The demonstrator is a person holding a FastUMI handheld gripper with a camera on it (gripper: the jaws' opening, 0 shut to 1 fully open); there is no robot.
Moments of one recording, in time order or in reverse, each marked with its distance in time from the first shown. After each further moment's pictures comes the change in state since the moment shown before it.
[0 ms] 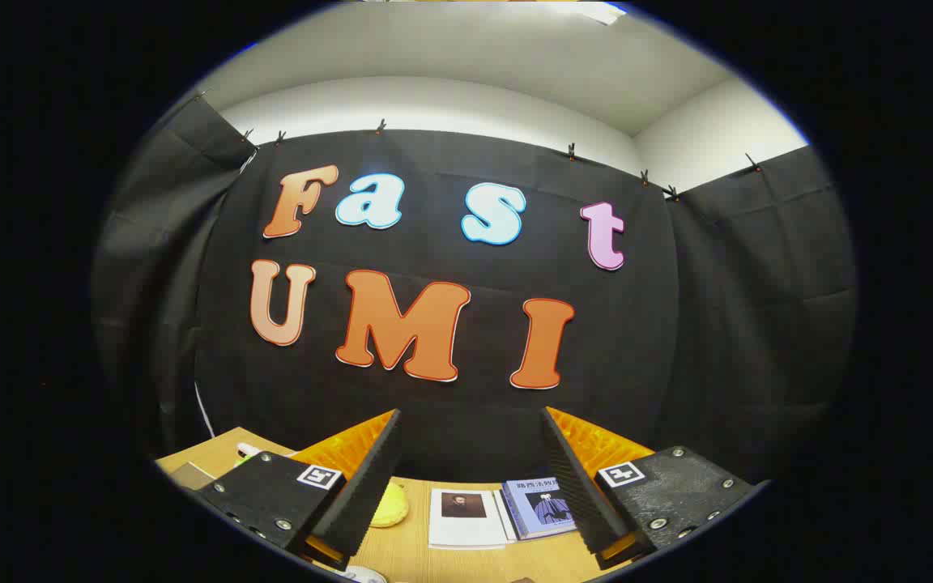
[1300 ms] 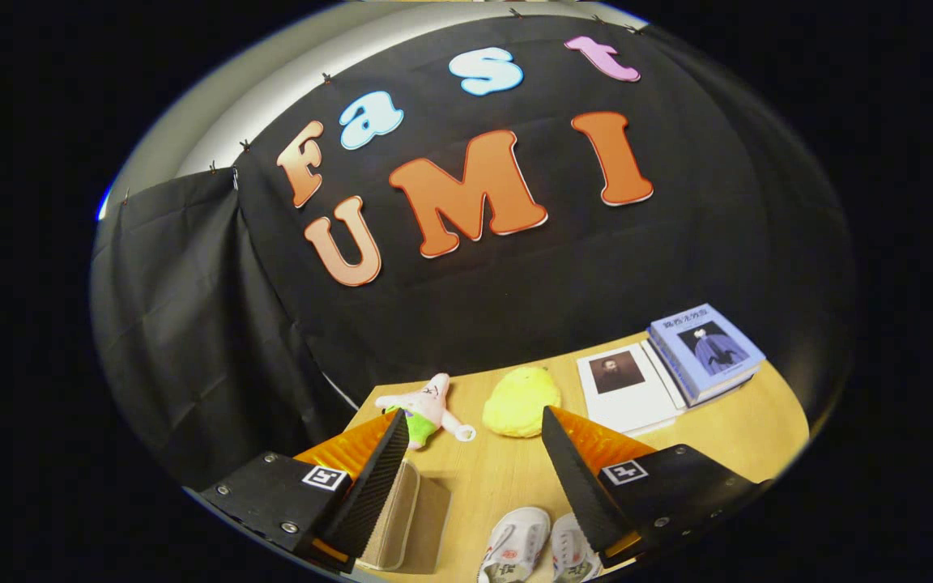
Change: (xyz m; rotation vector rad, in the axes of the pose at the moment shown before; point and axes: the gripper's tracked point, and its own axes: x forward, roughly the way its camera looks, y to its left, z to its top) arm -0.039 0.125 -0.154 0.462 0.535 0.369
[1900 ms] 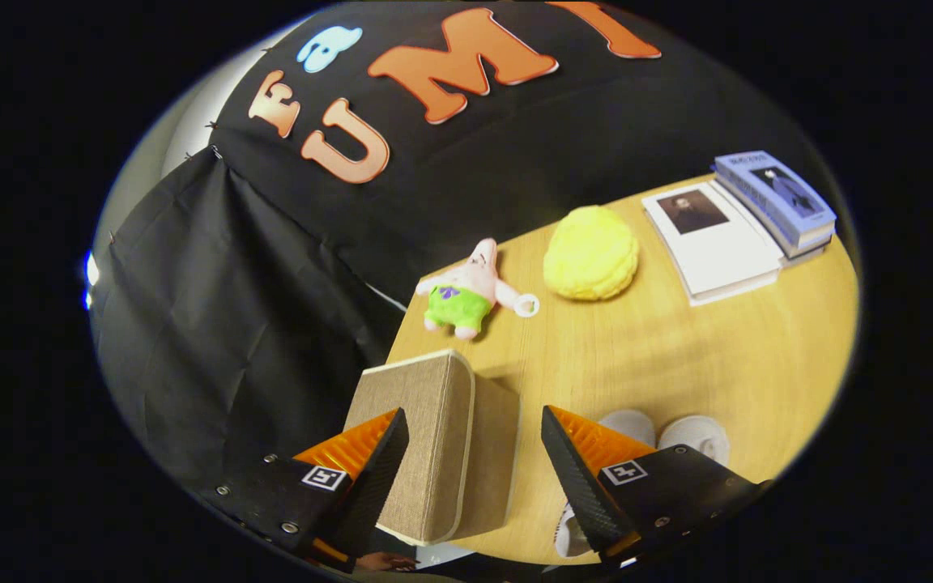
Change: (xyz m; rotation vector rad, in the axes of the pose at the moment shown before) arm 0.036 0.050 -0.158 0.214 0.464 0.181
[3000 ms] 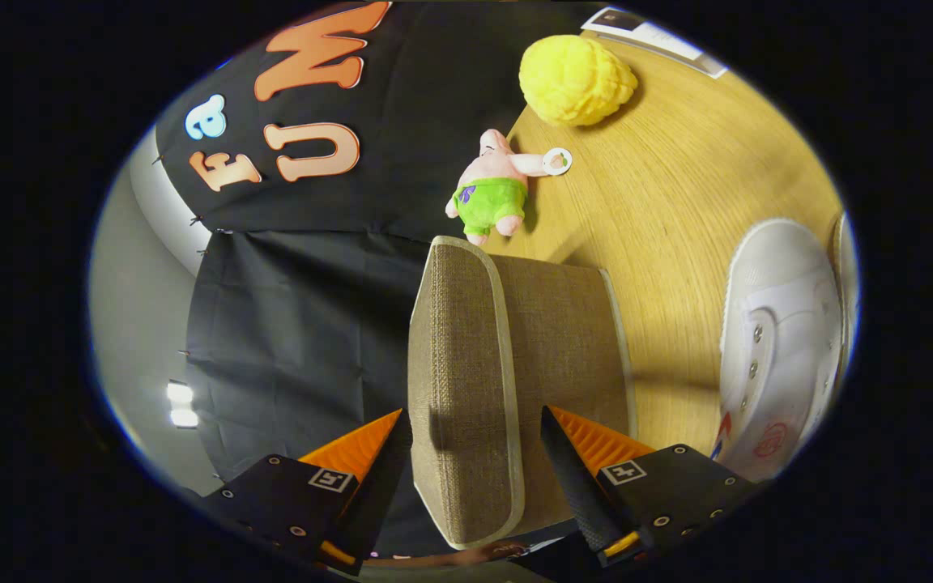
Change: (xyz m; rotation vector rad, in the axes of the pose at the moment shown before) arm 0.056 0.027 -0.088 0.440 0.253 0.454
